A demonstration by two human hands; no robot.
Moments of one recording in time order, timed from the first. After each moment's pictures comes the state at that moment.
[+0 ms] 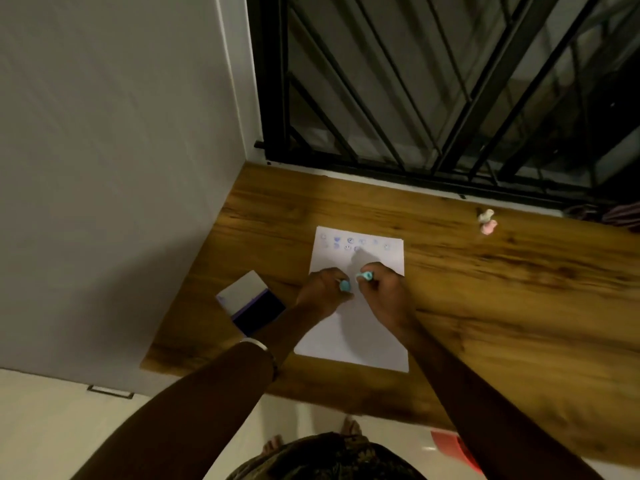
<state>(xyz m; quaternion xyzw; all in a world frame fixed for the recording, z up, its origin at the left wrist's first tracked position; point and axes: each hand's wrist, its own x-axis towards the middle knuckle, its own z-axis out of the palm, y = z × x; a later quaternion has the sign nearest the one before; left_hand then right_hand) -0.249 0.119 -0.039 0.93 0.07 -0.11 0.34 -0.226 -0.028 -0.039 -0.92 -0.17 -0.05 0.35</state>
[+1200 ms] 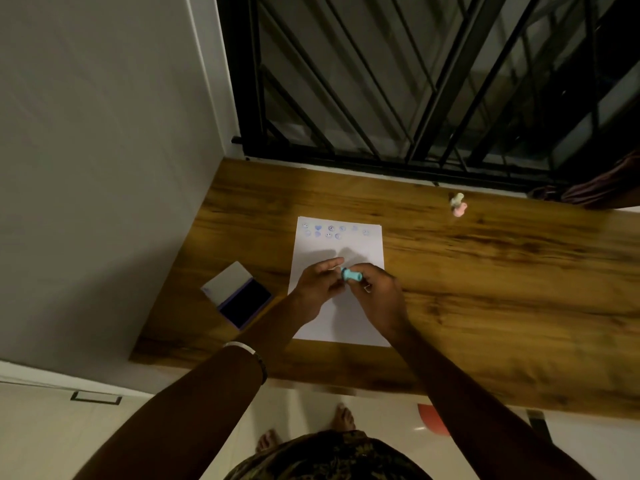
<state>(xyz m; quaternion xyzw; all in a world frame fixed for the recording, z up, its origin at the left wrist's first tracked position) -0.278 0.093 -0.024 0.58 0.20 -0.14 0.78 -0.274 -0.053 -0.021 -0.89 -0.20 -0.07 0.40</state>
